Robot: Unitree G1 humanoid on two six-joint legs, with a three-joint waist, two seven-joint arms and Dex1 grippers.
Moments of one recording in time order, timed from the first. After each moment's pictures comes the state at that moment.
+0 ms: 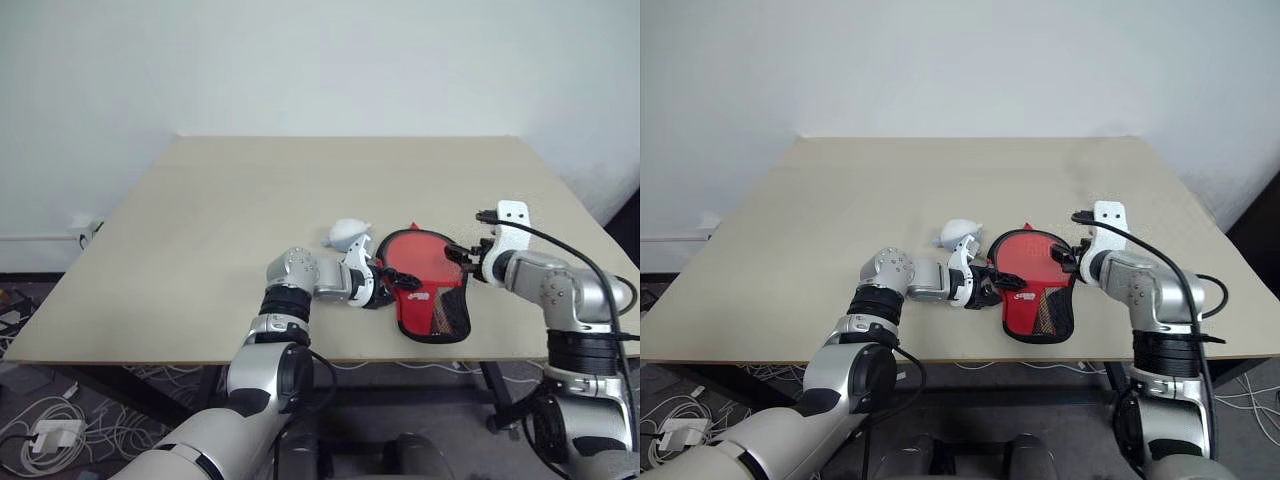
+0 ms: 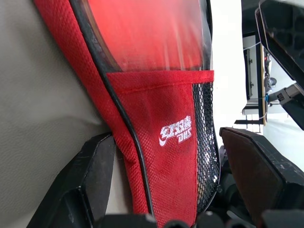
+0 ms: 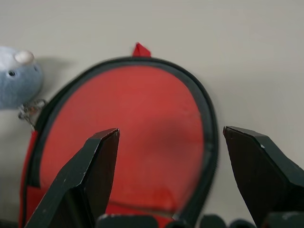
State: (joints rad) left arm -0.95 -0.14 0.37 0.77 -0.54 1.31 -0.21; right arm -0.57 -0.42 -0.23 -0.03 0.44 1.23 0.15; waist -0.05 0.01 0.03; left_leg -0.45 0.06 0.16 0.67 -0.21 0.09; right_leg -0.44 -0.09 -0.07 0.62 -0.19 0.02
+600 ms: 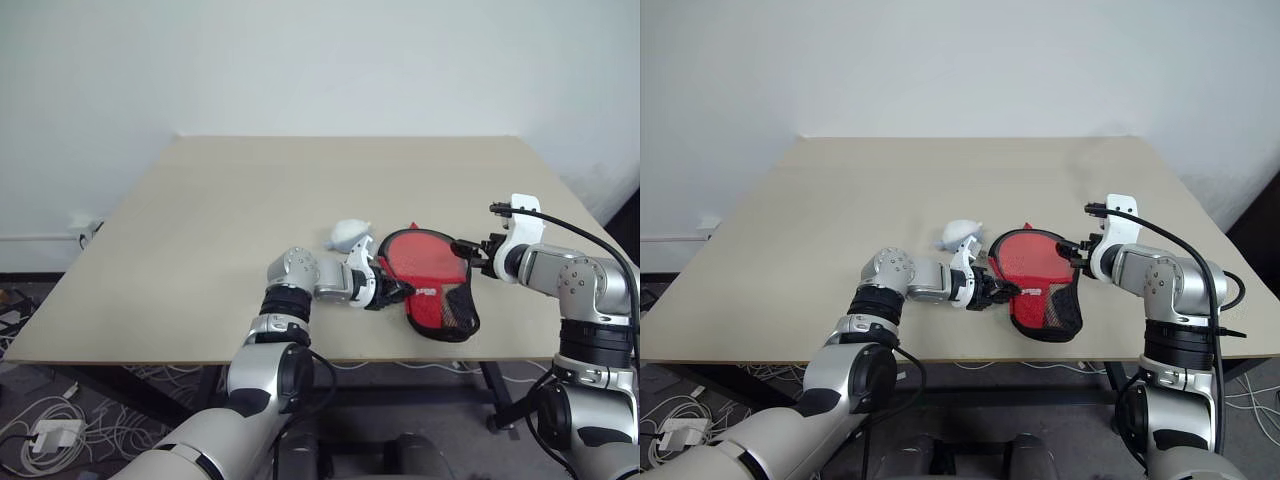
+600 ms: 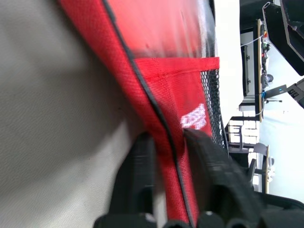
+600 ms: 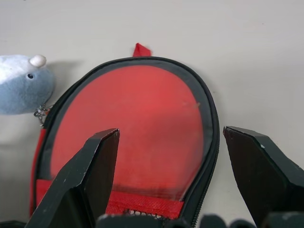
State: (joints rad) left arm -0.95 -0.14 0.36 0.77 -0.58 1.33 -0.17; right arm -0.61 -0.42 -0.27 -0.01 0.43 1.28 0.16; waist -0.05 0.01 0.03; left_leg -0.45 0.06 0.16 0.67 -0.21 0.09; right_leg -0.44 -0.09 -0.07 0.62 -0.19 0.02
